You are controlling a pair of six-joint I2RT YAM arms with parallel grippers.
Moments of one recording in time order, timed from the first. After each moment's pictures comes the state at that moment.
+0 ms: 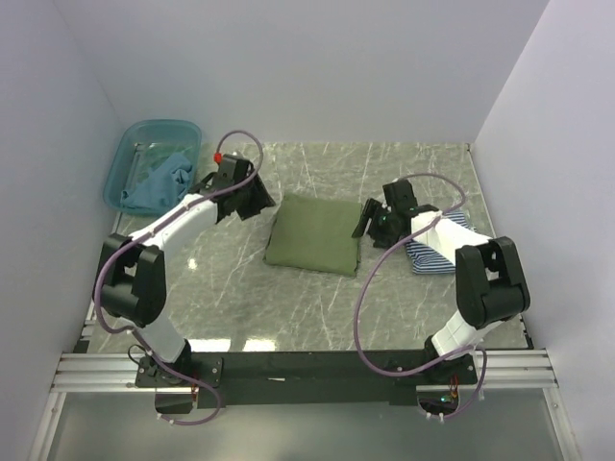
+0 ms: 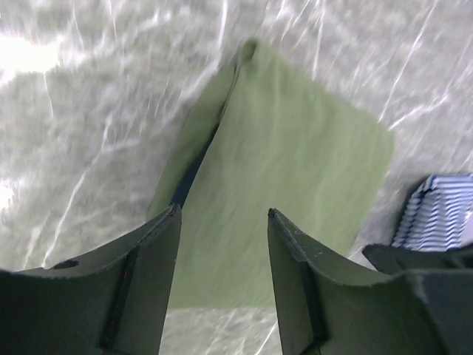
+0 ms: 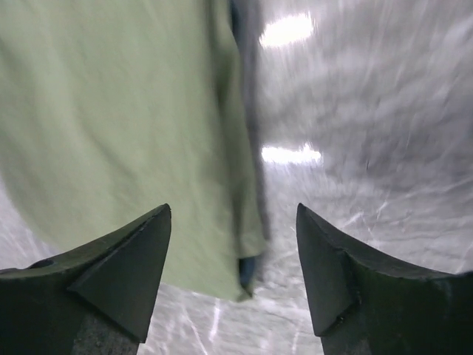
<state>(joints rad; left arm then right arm) -0.37 1.68 1.27 -0.36 0.02 -0.81 0.26 1.61 1.00 -0.36 -0.14 0.63</state>
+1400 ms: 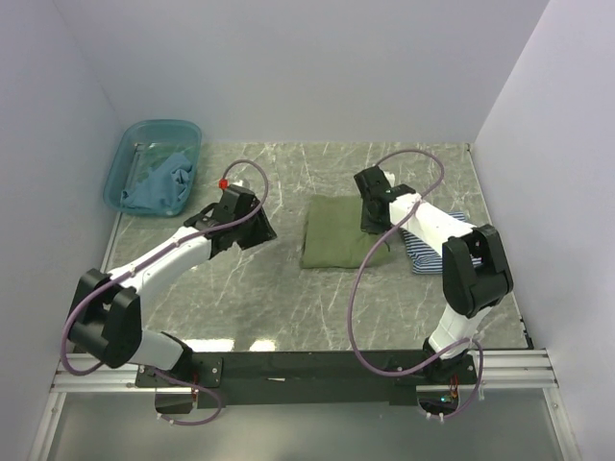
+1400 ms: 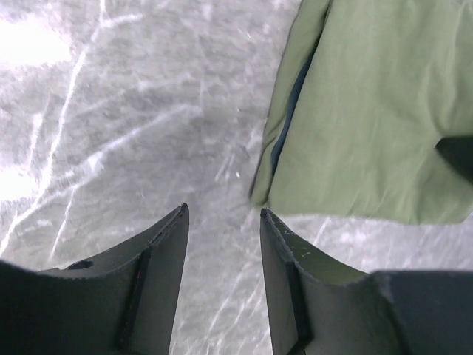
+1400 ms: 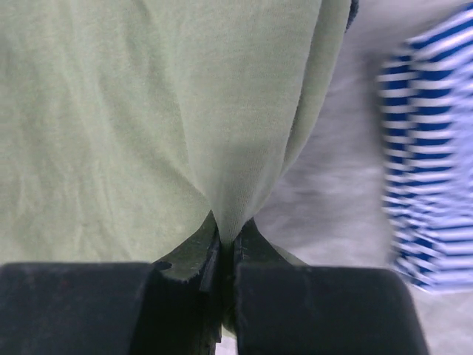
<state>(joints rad) -0.51 1.42 0.98 -0.38 -0.04 -0.81 0.41 1.73 1.22 -0.61 0.26 0.49</state>
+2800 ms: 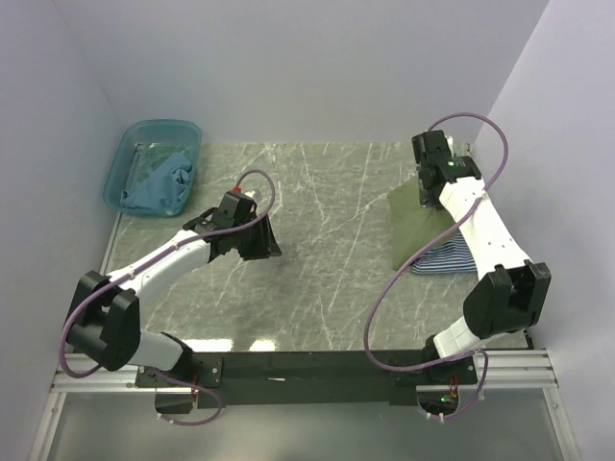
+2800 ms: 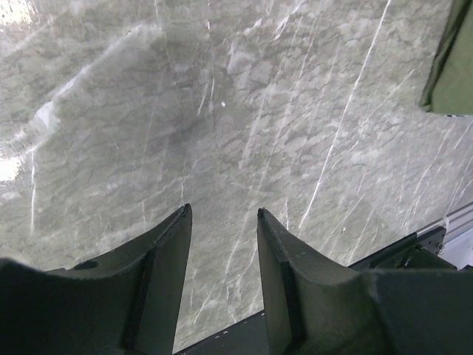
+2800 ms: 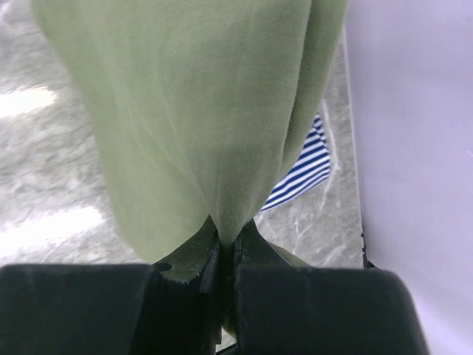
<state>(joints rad) -0.51 1.39 0.94 -0.43 0.19 -0.67 0.18 1.54 1.51 -1.01 0.51 0.14</state>
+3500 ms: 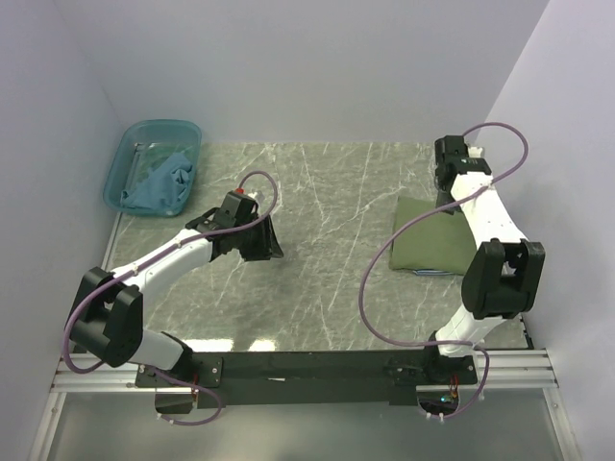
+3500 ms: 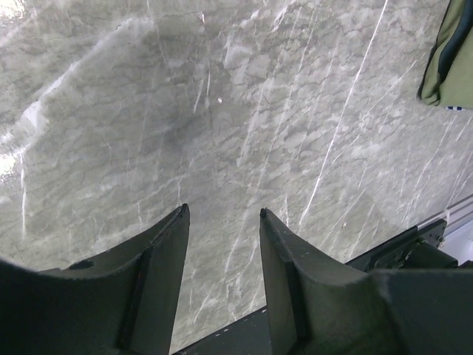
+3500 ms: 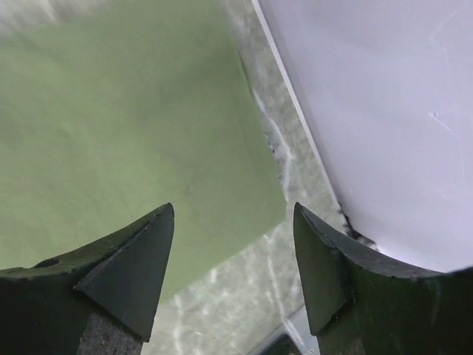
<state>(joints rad) -0.51 1.41 0.94 -0.42 0.22 -0.66 -0.01 1.66 1.45 -0.94 0.64 0.20</state>
